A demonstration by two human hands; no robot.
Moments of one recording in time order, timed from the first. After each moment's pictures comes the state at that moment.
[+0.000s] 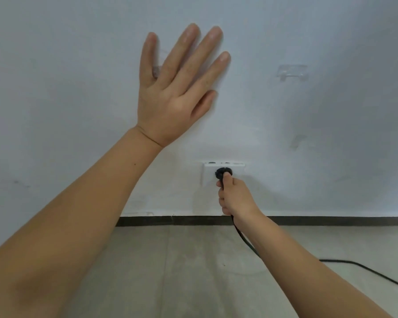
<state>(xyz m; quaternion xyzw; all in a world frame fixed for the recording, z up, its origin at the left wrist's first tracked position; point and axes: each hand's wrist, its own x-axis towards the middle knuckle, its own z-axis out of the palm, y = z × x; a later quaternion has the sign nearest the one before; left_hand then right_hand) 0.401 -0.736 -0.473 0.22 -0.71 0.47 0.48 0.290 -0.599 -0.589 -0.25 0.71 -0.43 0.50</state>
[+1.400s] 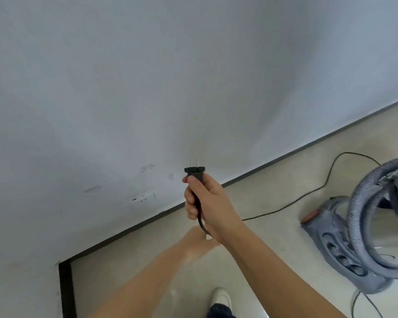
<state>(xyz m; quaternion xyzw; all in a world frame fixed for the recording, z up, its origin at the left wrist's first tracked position) 0.304 -0.449 -0.320 0.33 -0.76 -0.53 -0.18 0.237 -0.415 -0.204 -0.16 0.59 -0.61 0.50</state>
